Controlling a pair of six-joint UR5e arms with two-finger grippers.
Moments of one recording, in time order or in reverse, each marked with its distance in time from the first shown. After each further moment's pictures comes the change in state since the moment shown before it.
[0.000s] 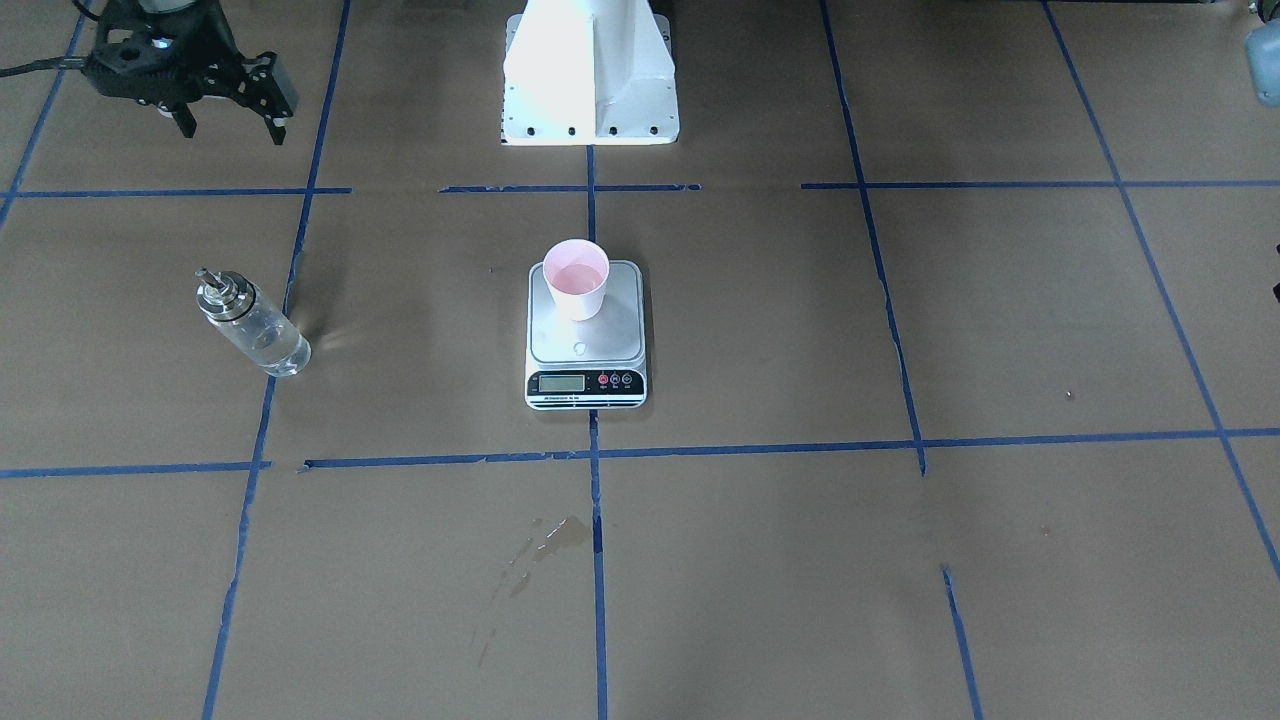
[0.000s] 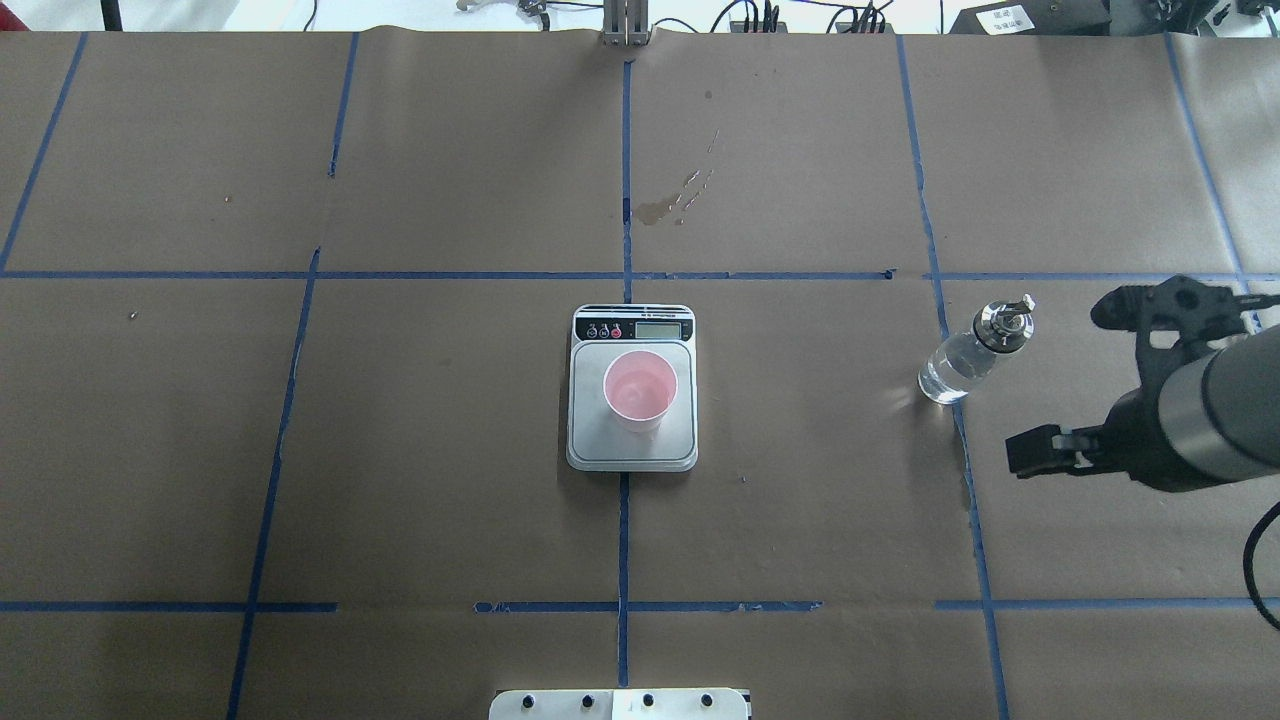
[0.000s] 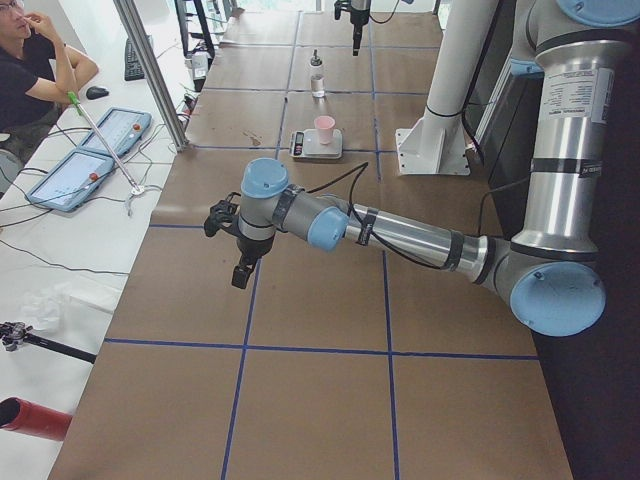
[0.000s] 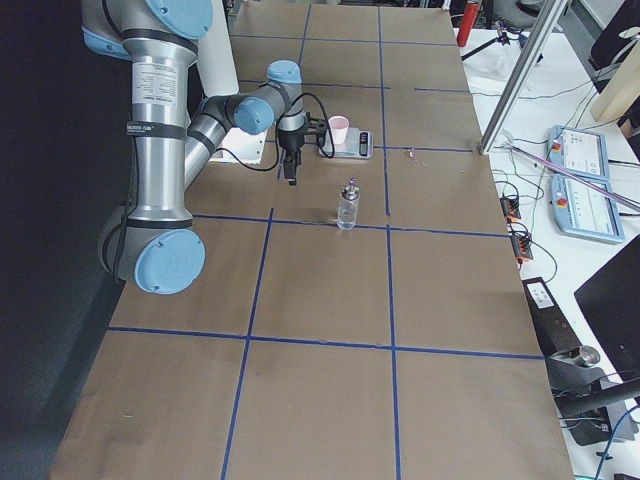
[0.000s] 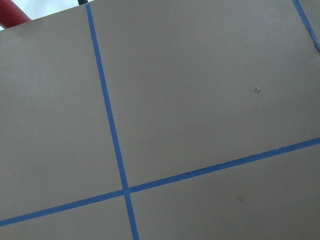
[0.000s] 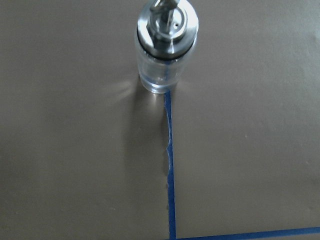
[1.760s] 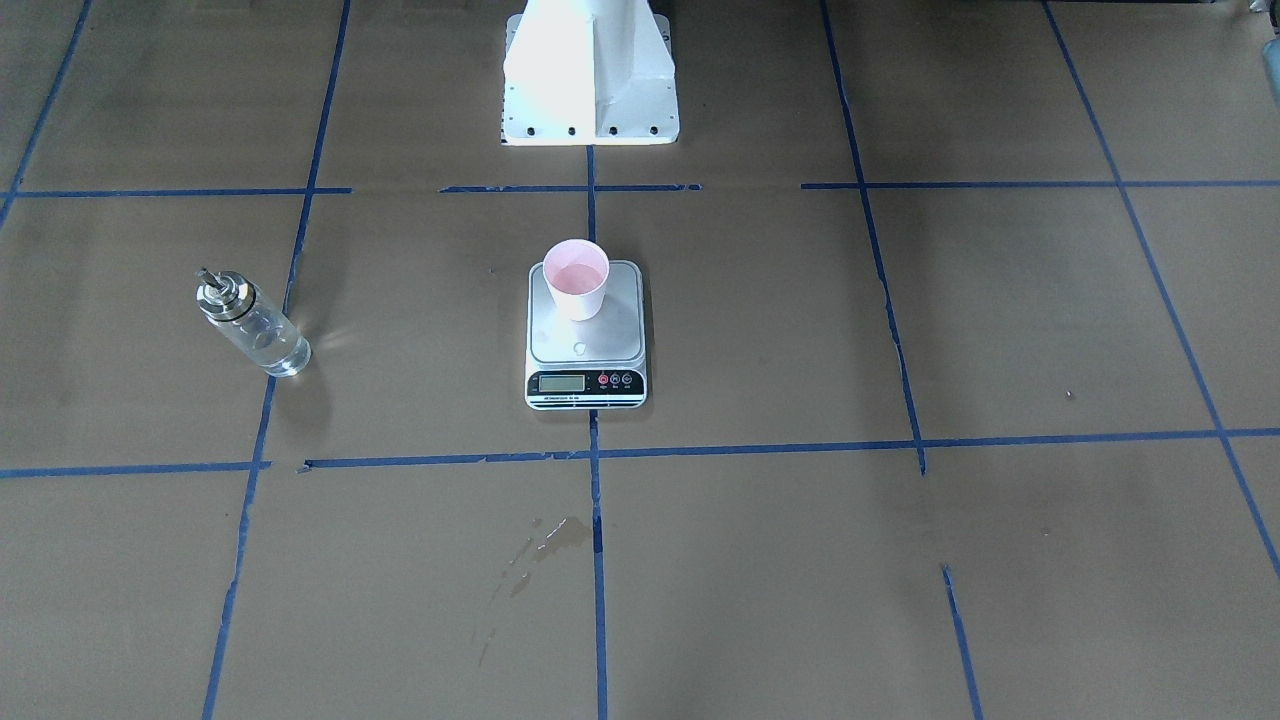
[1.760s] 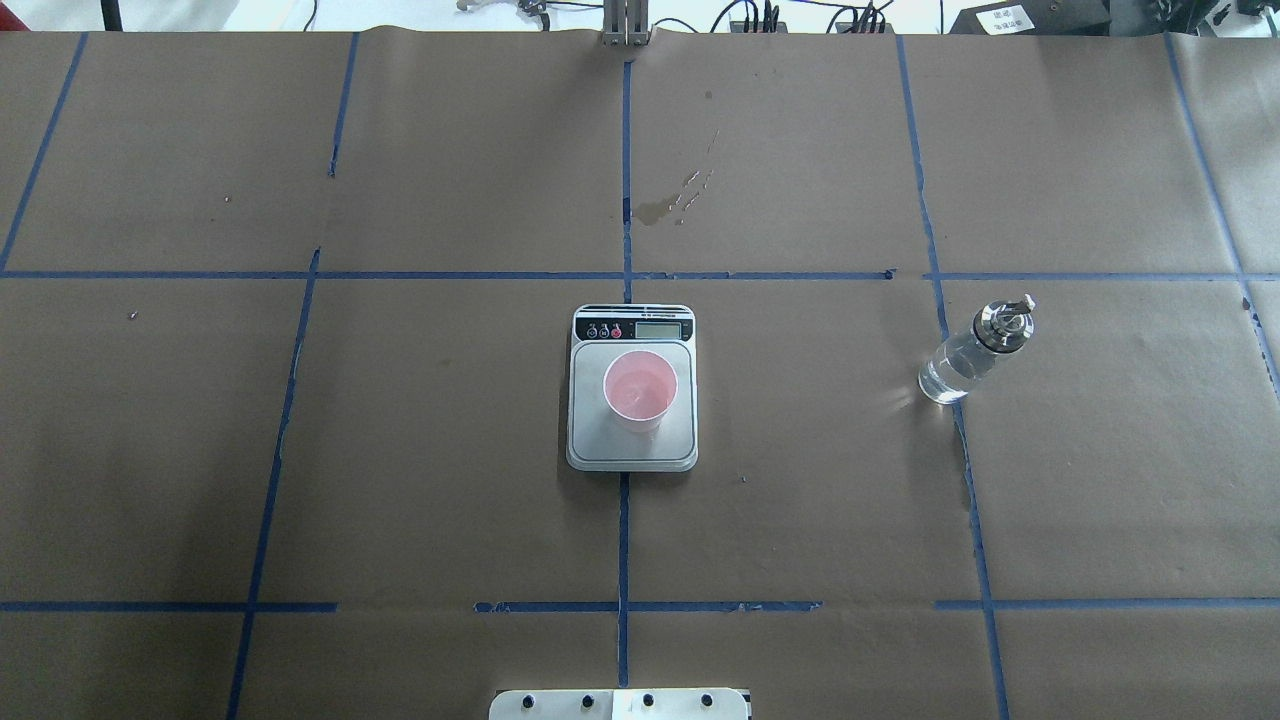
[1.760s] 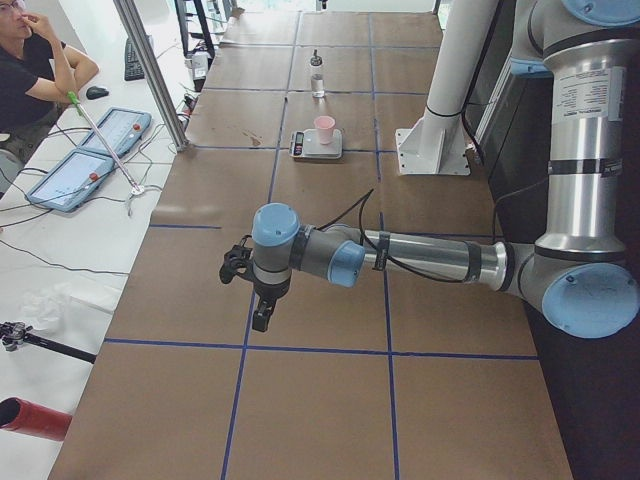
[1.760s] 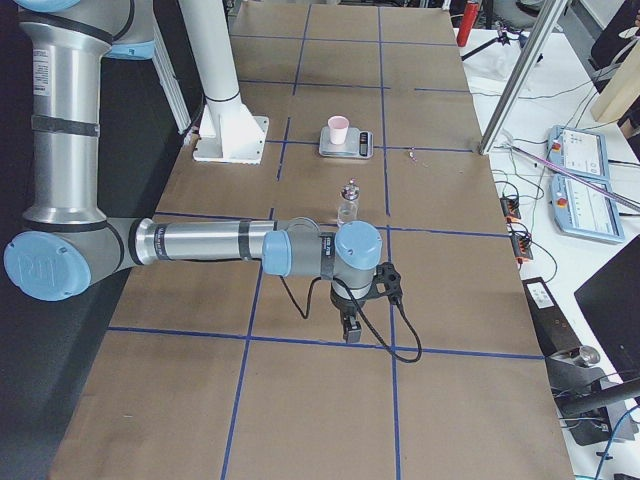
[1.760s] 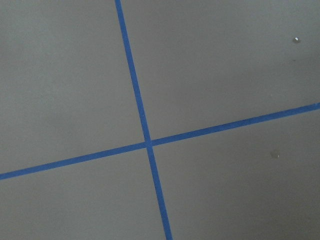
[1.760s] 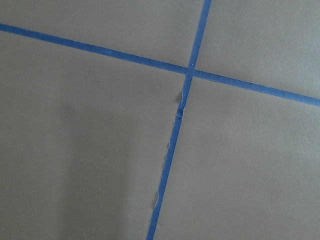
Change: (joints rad) left arm -0.077 0.091 0.125 0.003 -0.035 0.167; right arm 0.855 -0.045 -0.730 0.180 0.377 -1.235
